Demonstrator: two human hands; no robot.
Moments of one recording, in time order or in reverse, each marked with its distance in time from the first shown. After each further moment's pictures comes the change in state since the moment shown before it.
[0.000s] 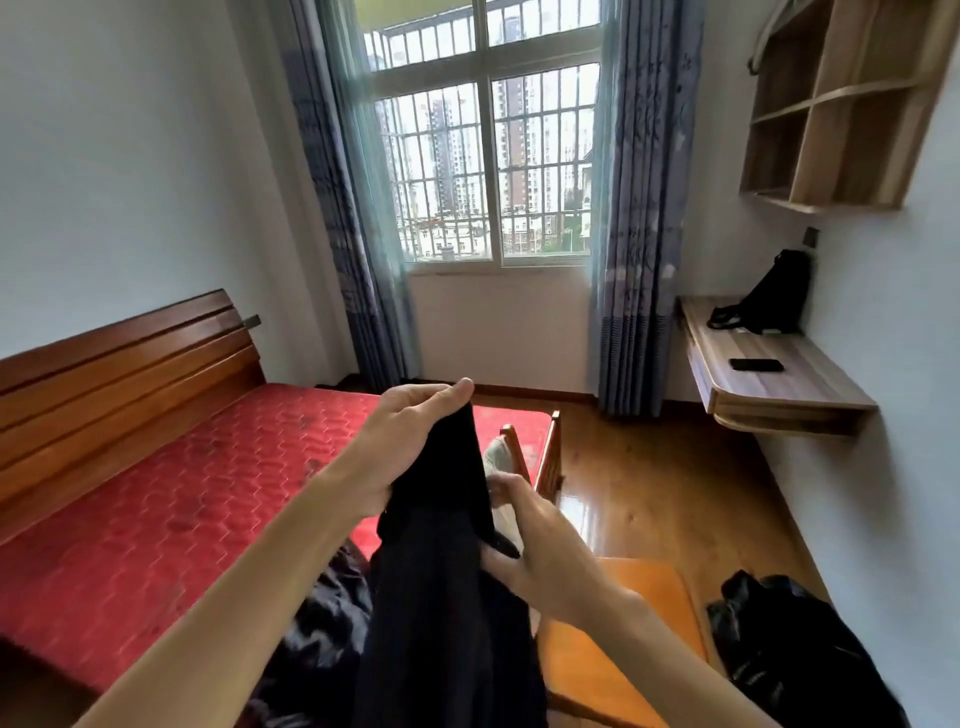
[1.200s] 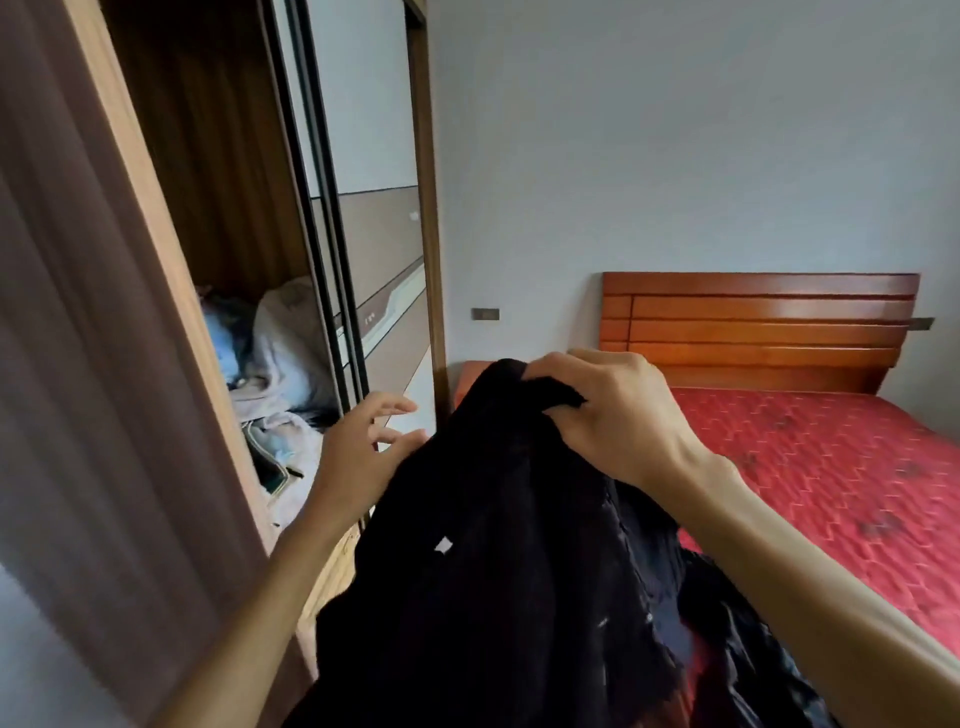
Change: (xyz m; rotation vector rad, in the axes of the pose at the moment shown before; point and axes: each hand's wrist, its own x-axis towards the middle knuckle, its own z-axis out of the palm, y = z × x) left_hand -0.520 -0.085 -0.294 0.656 1.618 -0.208; right_hand 0.050 -0.433 0.287 0.382 -0.392 -1.088
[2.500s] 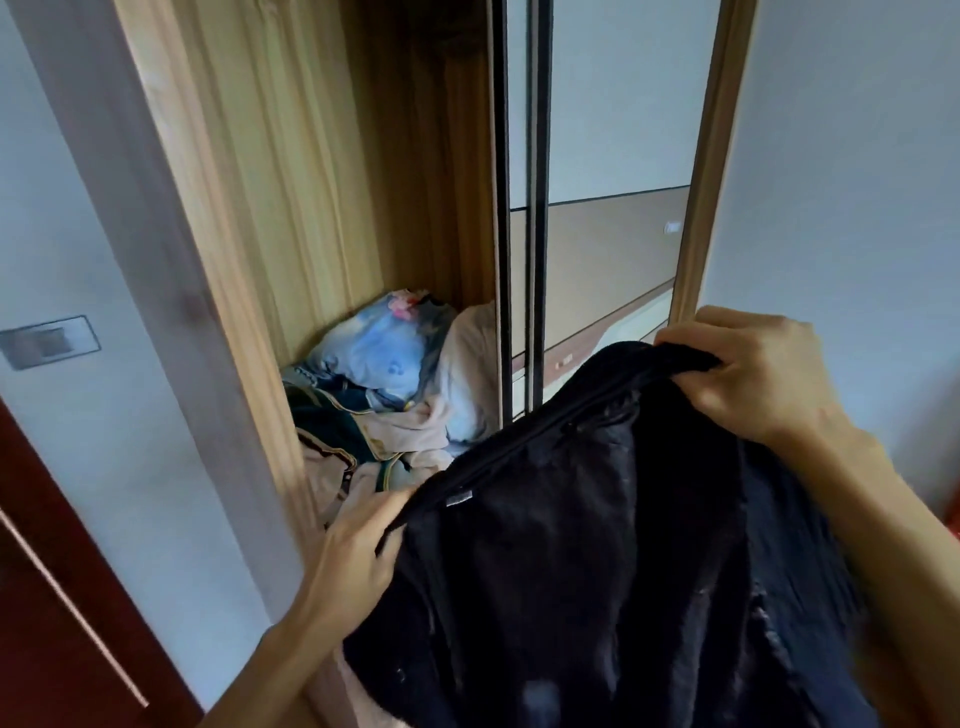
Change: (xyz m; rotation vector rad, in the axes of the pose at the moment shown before) left_hand 0.146 -0.161 -0.007 0.743 0.306 0.034; right_hand 0.307 0.224 0.223 0.218 0.173 -0.408
